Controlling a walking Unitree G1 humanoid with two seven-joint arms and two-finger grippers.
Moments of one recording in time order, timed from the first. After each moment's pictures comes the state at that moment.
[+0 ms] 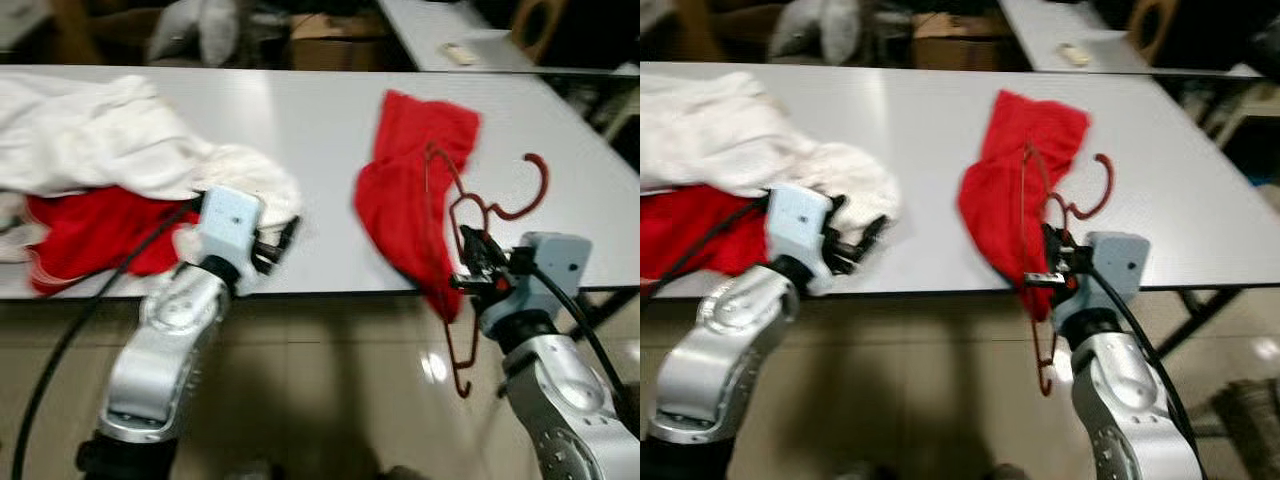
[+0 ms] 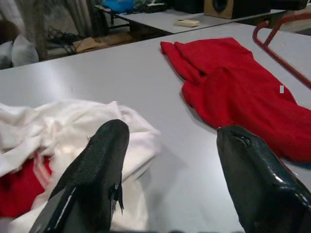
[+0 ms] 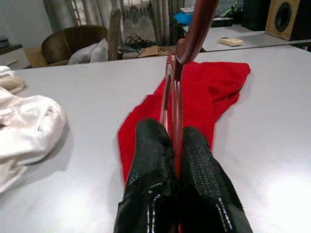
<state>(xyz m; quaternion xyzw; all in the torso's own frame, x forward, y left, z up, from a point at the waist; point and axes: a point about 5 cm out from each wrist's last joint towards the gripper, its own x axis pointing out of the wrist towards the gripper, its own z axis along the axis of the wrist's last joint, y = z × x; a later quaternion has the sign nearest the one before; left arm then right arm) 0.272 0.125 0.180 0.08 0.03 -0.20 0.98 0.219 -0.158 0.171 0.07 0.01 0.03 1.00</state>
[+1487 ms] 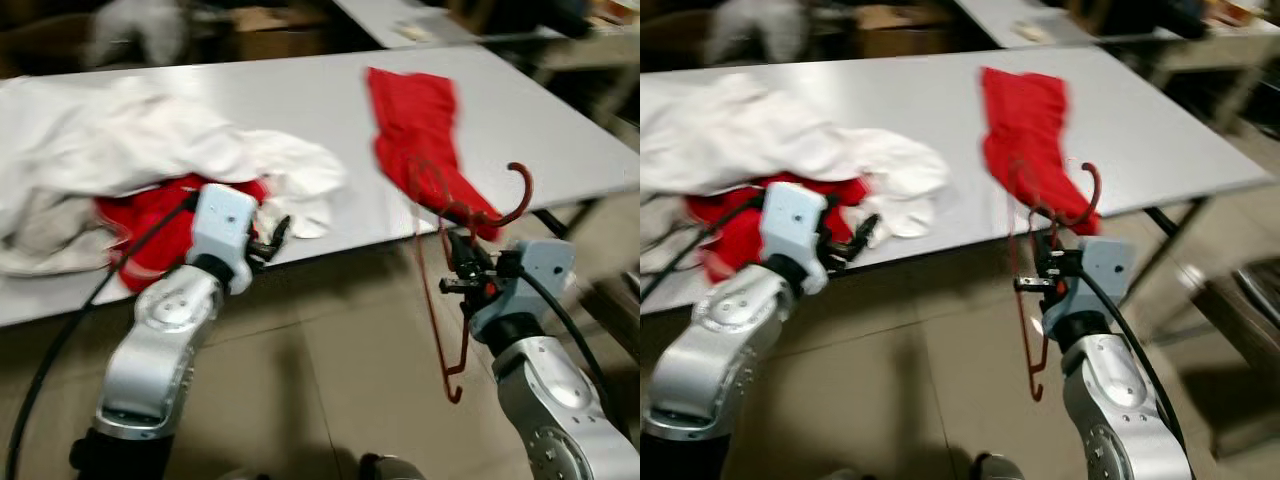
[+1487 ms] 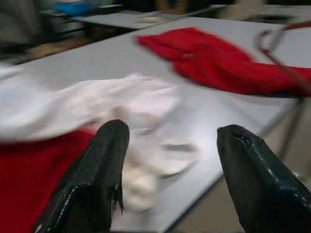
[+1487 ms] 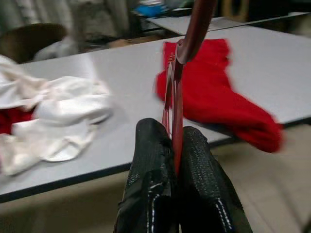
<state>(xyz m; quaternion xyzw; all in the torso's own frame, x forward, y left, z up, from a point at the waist) 0.274 0.127 0.179 0.10 0.03 -0.19 0.98 0.221 -0.152 0.164 0.08 0.03 0.04 1.00</state>
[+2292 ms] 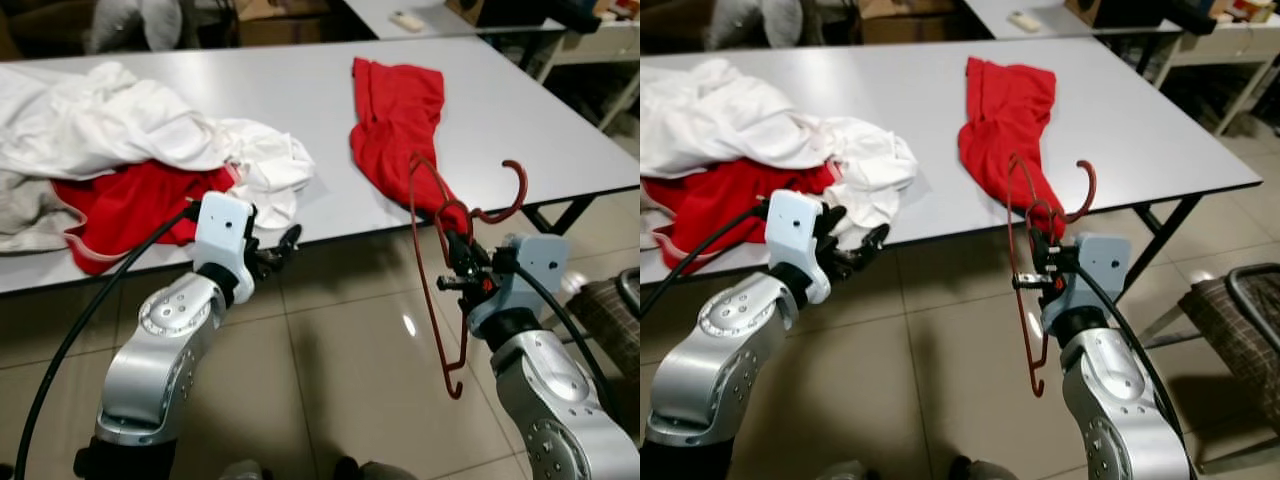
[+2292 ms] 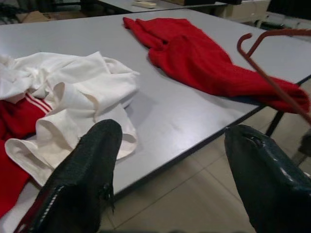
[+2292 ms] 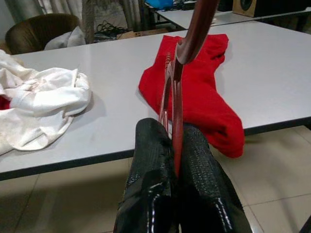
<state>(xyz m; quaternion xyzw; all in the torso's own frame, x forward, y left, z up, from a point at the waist) 0.269 0.129 0.172 0.02 0.05 -0.20 0.98 0.226 -0.152 0.163 0.07 0.03 0.05 1.00</state>
